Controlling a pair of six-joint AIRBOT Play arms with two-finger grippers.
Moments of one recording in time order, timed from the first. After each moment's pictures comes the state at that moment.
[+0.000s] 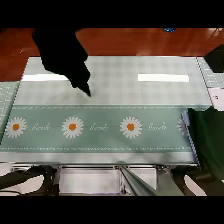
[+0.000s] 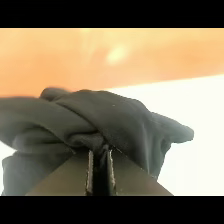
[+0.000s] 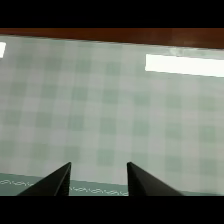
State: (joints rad) left arm -0.15 -1.34 2.08 1.32 -1.22 -1.62; right arm 0.13 -0.82 1.41 -1.60 1.25 1.65
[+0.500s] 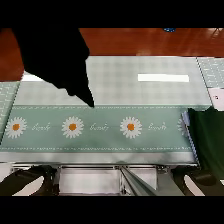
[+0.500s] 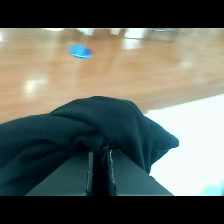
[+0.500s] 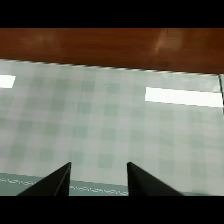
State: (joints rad) left arm -0.26 -1.10 1.95 1.15 -1.12 -1.58; right arm 0.13 -0.64 1.41 -1.60 1.31 1.64
